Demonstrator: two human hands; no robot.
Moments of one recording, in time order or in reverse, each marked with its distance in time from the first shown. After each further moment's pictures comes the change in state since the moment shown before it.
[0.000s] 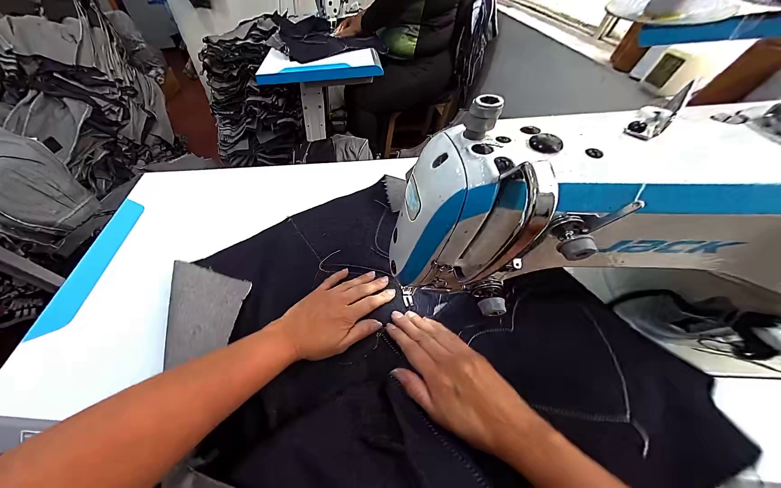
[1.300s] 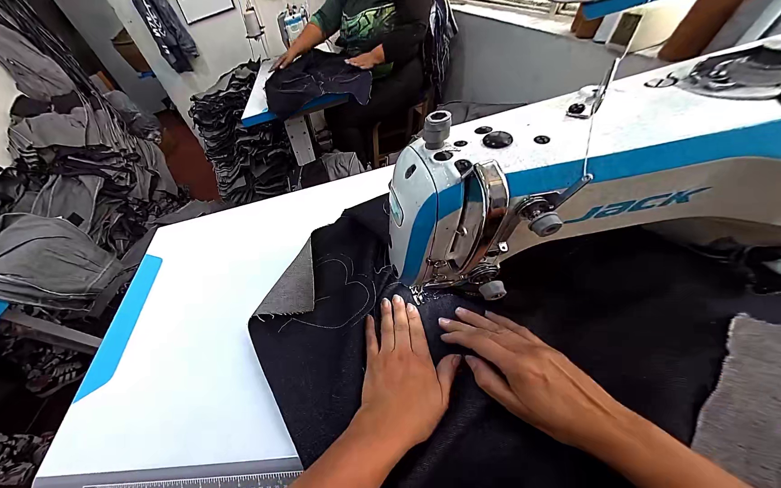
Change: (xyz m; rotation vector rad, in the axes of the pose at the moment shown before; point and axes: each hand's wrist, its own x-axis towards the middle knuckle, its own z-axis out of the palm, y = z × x) left_hand 0.018 0.115 0.020 0.043 -0.116 -0.564; right_hand -0.035 0.017 -0.010 0.082 0.156 0.144
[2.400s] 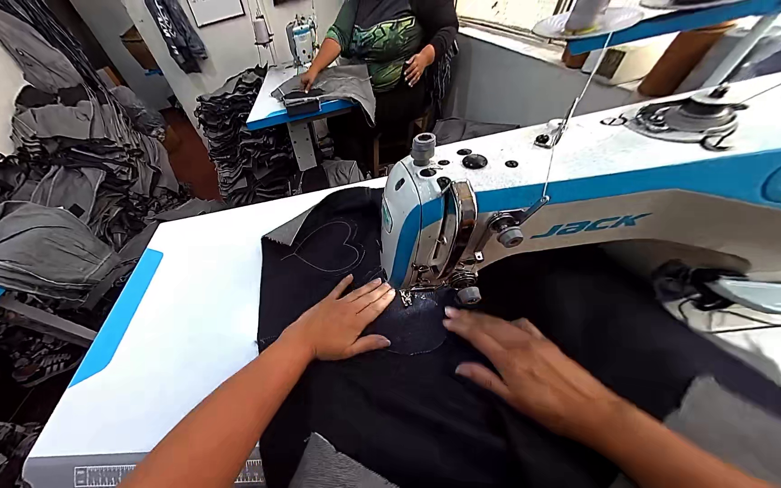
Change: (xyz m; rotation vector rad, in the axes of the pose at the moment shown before) left_hand 0.054 -0.109 -0.028 0.111 0.045 0.665; right_hand -0.001 0.025 -0.027 -0.114 -0.166 -0.034
